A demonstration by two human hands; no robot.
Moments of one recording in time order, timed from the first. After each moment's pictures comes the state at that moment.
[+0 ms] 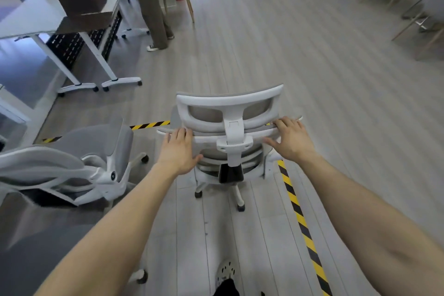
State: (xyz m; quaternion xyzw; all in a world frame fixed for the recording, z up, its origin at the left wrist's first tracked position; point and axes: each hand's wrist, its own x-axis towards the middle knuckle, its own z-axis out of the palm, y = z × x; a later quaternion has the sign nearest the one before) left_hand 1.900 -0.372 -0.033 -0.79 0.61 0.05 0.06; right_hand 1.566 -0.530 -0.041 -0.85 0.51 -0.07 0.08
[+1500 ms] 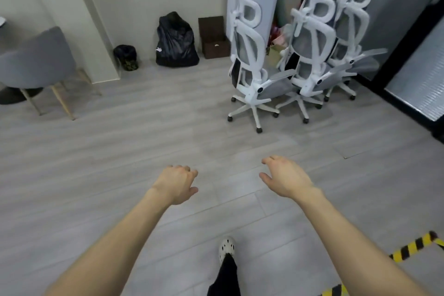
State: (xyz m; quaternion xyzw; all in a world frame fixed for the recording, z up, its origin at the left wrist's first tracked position) left_hand 0.606 -0.289 -0.041 0.09 0.97 -0.10 0.19; right_hand 0.557 0.031 -0.004 -0.17 0.98 -0.02 0.13
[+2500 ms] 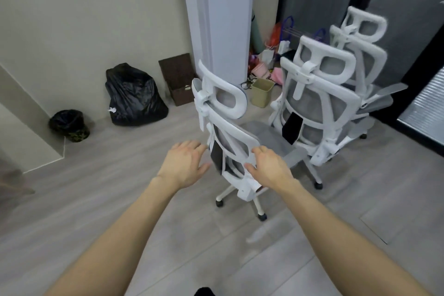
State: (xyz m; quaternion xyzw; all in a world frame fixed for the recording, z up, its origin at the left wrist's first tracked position) left_hand -0.260 -0.314 0.034 0.17 0.98 -0.03 -0.05; right_hand -0.269 -0.037 -0.005 -0.07 0.99 -0.12 0.05
